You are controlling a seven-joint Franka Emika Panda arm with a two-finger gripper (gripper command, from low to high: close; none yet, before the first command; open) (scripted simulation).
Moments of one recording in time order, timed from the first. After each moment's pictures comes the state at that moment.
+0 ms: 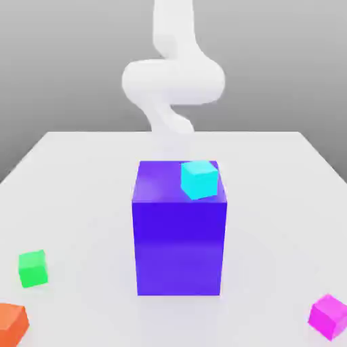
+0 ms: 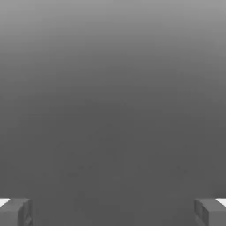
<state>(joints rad) 0.00 -0.71 0.03 -2.30 -0.02 2.33 0.81</state>
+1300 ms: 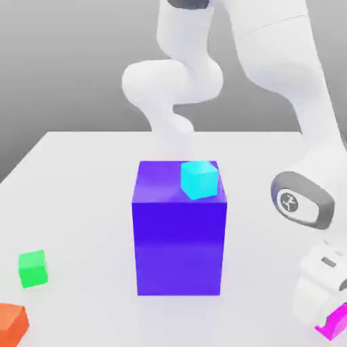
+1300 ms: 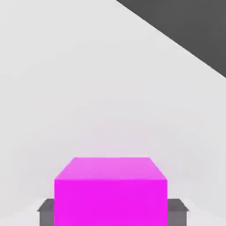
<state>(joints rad) 0.27 0.52 0.24 -2.26 -0.32 2.75 0.95</state>
